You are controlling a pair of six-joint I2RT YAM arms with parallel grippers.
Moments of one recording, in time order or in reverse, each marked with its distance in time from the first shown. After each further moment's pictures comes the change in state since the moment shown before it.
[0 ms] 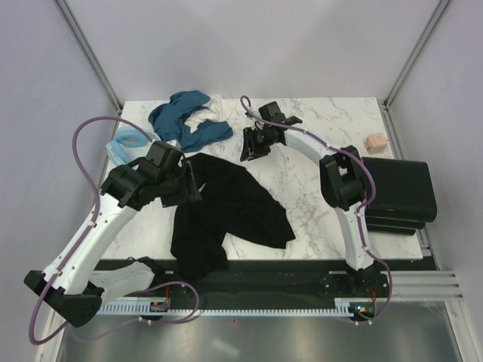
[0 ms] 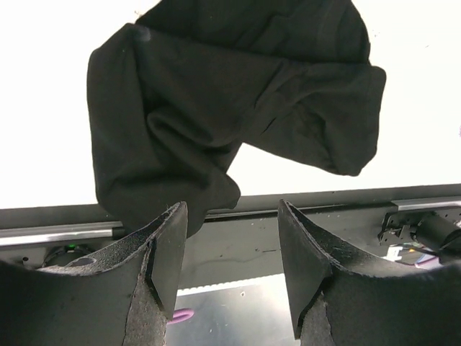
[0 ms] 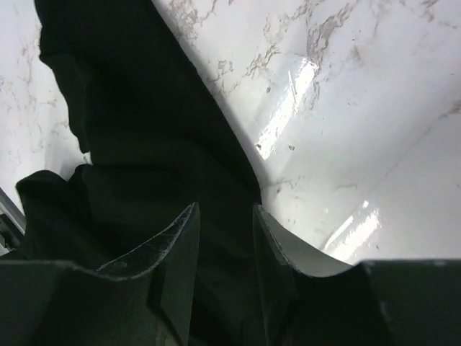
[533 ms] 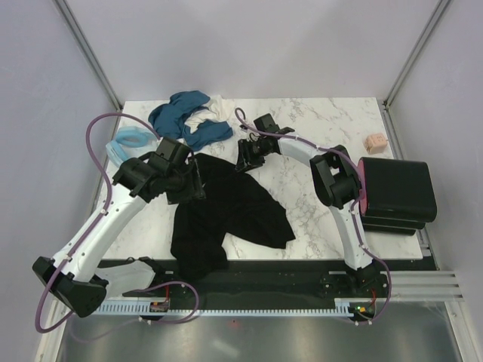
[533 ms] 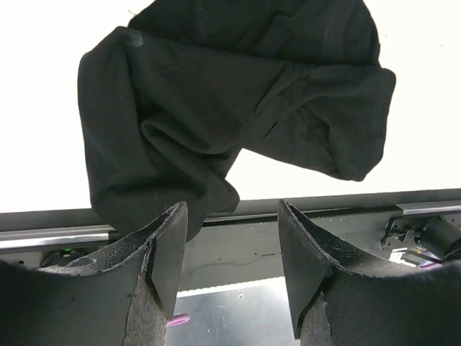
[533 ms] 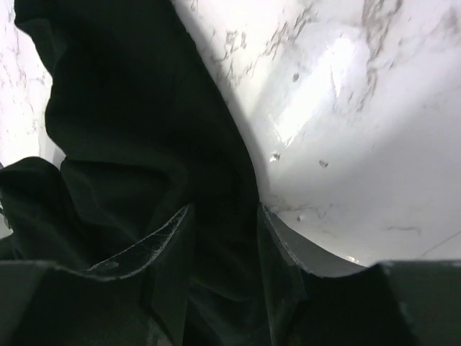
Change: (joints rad) left arm 0.000 0.082 0.002 0.031 0.009 0.000; right arm 0.027 0.102 -0.056 0.117 -0.110 0.020
